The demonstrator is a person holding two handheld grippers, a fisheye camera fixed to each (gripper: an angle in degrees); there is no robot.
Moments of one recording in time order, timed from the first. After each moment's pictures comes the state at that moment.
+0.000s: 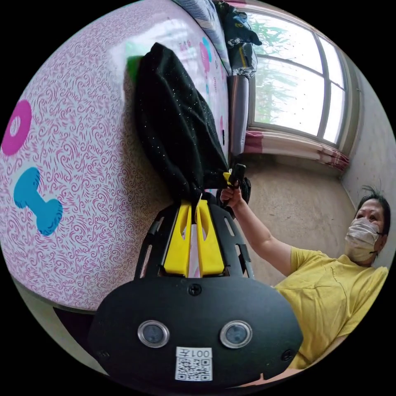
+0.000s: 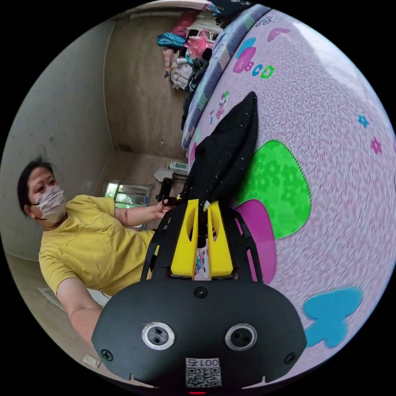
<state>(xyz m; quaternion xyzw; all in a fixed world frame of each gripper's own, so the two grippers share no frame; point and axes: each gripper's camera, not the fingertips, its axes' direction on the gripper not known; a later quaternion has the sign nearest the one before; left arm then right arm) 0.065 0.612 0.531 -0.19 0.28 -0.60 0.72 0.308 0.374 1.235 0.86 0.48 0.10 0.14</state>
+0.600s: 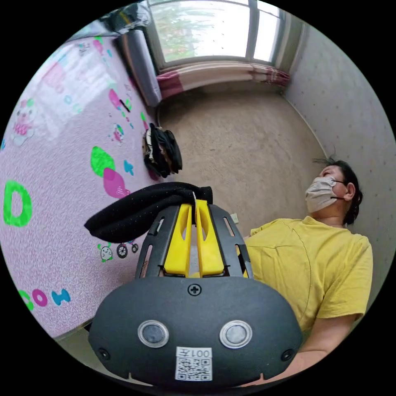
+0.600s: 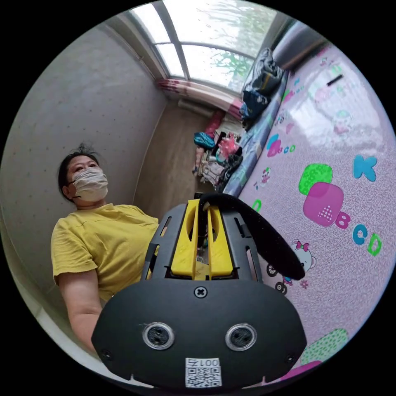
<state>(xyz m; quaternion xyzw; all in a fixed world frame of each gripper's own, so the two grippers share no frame) 0.045 0.469 0.471 -0.19 0.55 -0.36 0.73 0.442 0.020 1.289 0.81 0.53 -0.11 -0.20</state>
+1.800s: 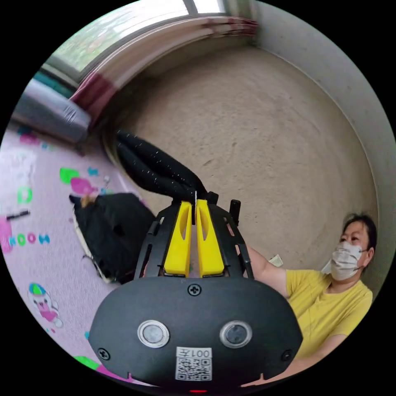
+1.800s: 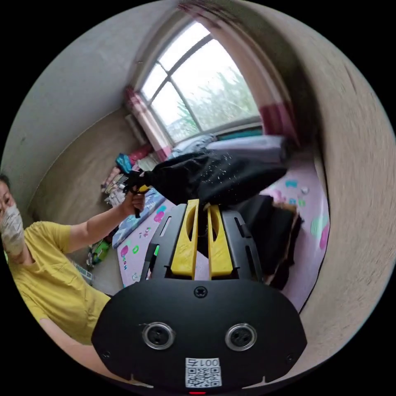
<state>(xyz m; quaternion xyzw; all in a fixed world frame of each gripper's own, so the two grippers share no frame) 0.415 0.227 0.833 -0.14 0.57 -0.18 0.79 0.444 -0.061 1.642 0.71 0.48 0.21 -0.46</state>
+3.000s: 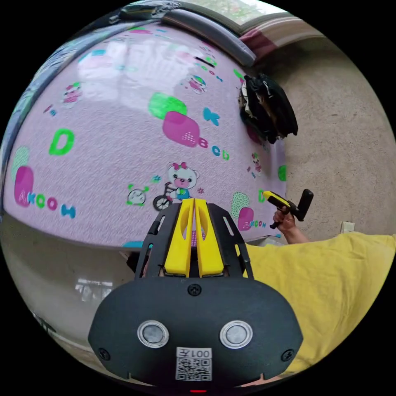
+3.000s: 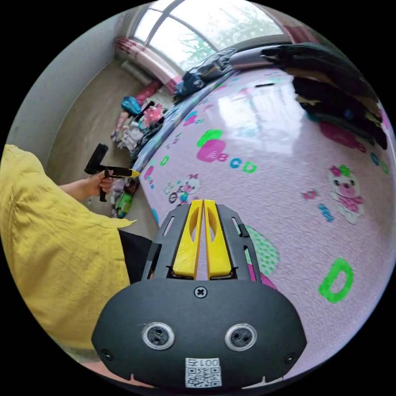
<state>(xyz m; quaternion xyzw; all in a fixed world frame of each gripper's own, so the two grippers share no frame) 0.448 0.673 0.470 -0.46 0.16 -0.27 0.83 0.634 0.007 1.198 0.80 0.49 0.24 -0.26</state>
